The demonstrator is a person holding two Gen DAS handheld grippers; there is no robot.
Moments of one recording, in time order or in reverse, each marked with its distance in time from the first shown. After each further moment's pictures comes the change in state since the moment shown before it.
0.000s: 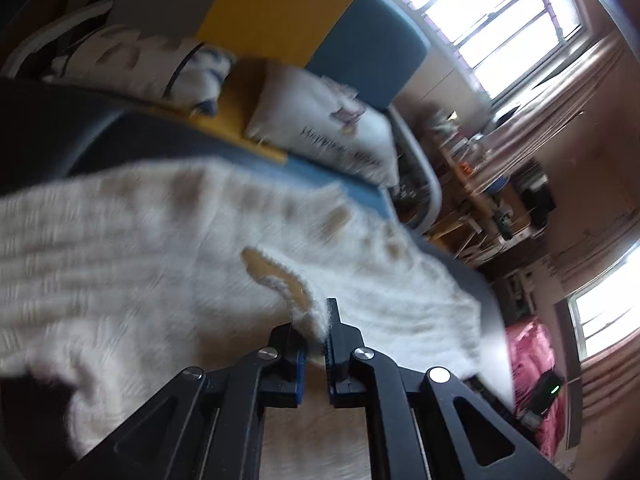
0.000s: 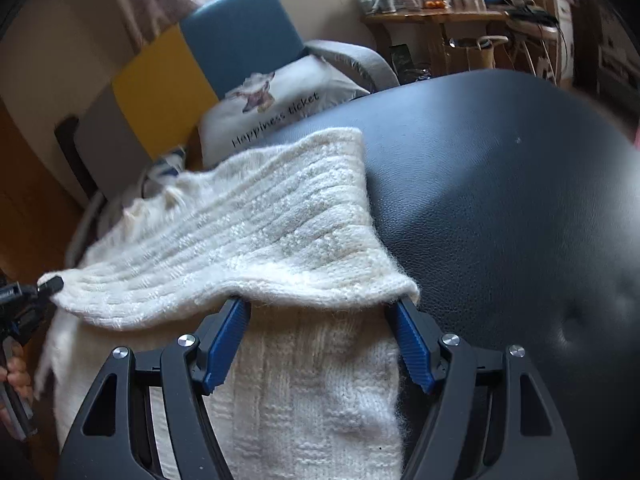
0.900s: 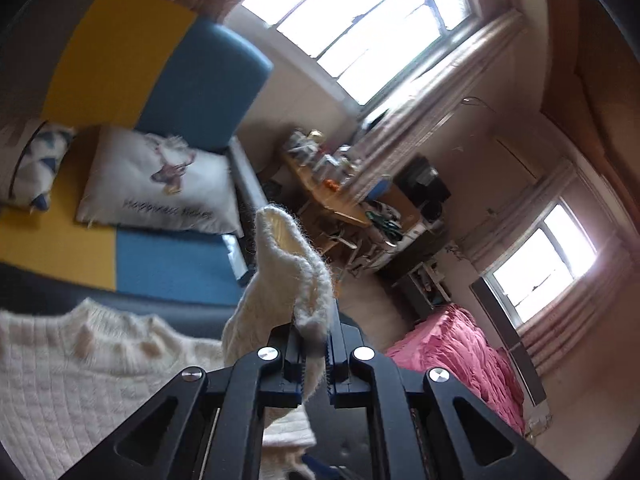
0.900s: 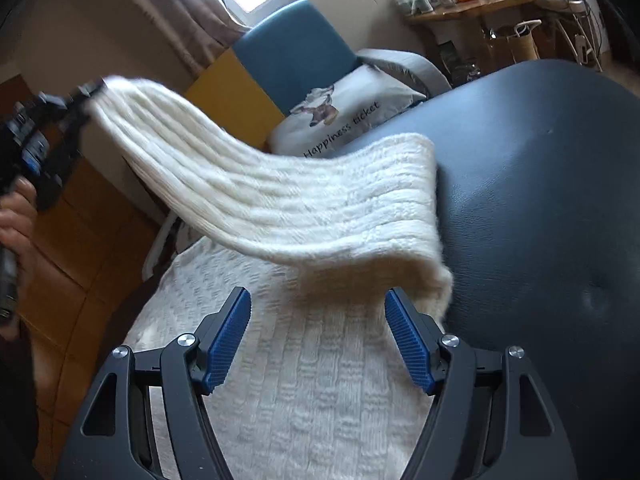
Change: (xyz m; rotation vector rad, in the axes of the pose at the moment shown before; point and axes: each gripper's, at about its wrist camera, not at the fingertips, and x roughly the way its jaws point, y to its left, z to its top) left arm -0.040 -0.237 0.082 0.206 -0.104 -0.398; right arm -0.028 -0.004 -0.001 0.074 -0.041 0.309
